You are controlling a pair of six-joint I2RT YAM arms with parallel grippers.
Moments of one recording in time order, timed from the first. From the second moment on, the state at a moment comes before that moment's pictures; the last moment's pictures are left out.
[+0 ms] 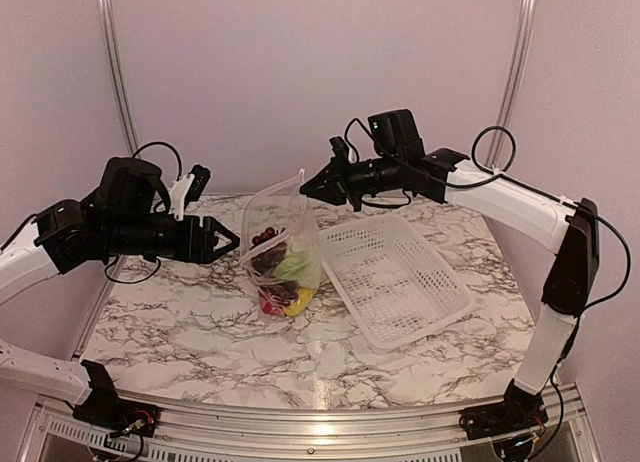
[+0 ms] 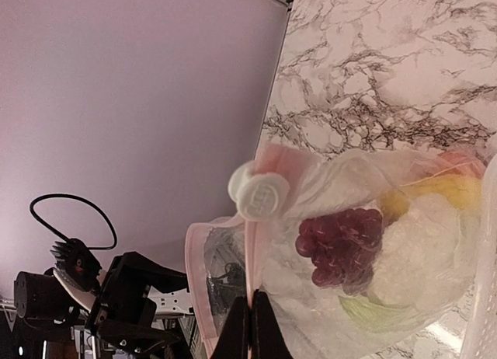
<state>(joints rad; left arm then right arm) -0.81 1.08 1.13 -0.63 0.04 -0.47 0.71 1.80 1.71 -0.34 -0.57 0.97</state>
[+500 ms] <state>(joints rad) -0.90 1.15 1.04 -0.46 -0.07 -0.35 0.70 1.80 1.70 -0.31 -0.59 1.00</state>
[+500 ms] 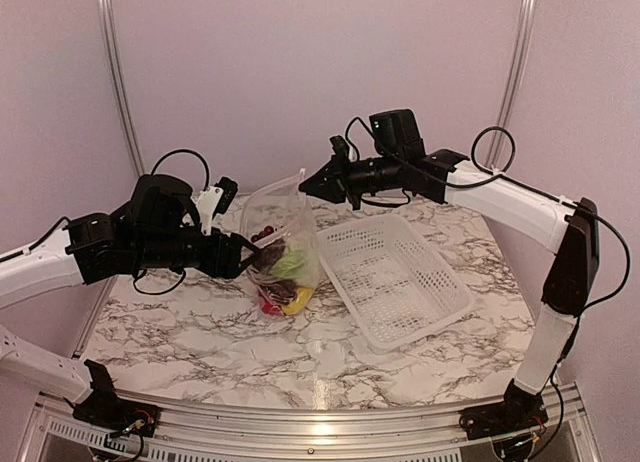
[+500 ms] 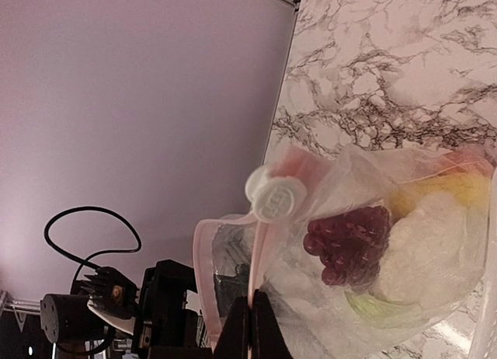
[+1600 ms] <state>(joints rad) -0.86 1.19 1.18 -0.54 -0.12 0.01 0.47 1.80 1.58 -0.28 -0.79 0.36</state>
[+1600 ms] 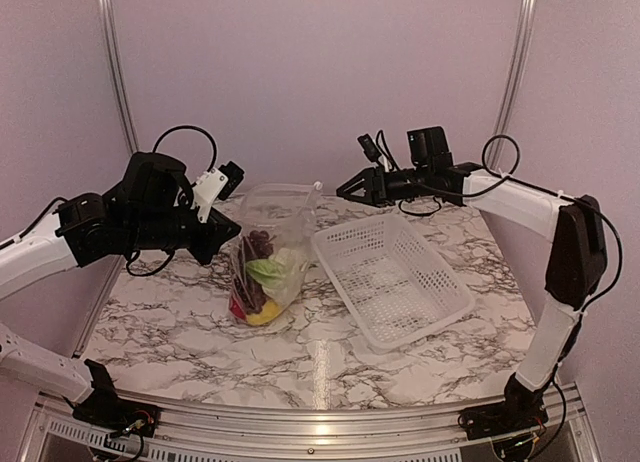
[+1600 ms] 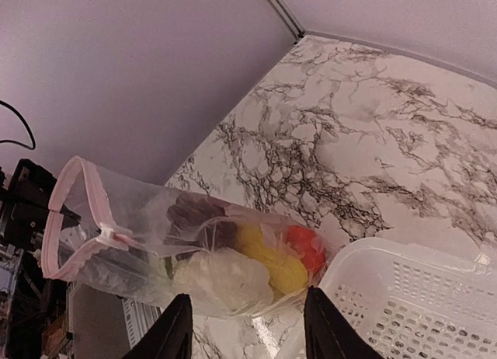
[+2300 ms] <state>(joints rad) -0.75 1.06 1.10 -0.59 -0.20 0.08 0.60 2.04 1.63 0.18 -1.07 0.19</state>
